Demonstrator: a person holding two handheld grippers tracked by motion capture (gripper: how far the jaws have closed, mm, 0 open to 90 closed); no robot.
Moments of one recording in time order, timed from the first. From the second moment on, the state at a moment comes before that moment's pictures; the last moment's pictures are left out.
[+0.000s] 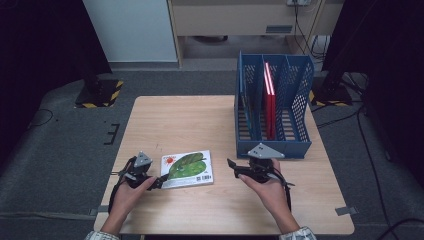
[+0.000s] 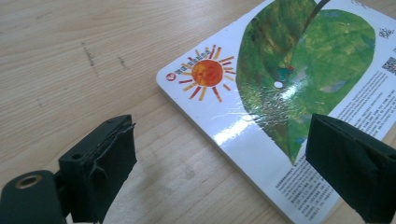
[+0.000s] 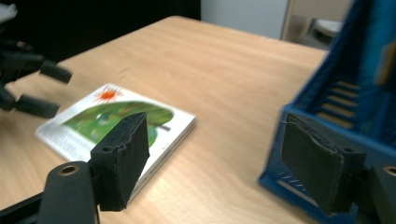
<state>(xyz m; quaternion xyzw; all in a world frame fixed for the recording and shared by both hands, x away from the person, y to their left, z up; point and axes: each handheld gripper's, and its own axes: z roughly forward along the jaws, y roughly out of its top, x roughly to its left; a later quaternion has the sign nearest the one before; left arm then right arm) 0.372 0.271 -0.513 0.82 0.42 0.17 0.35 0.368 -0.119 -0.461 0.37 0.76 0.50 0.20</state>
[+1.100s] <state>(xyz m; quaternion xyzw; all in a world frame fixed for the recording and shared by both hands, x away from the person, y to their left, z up) 0.375 0.257 -0.528 0.82 0.43 0.11 0.37 0.368 -0.042 -0.533 0.33 0.85 0.41 0.09</state>
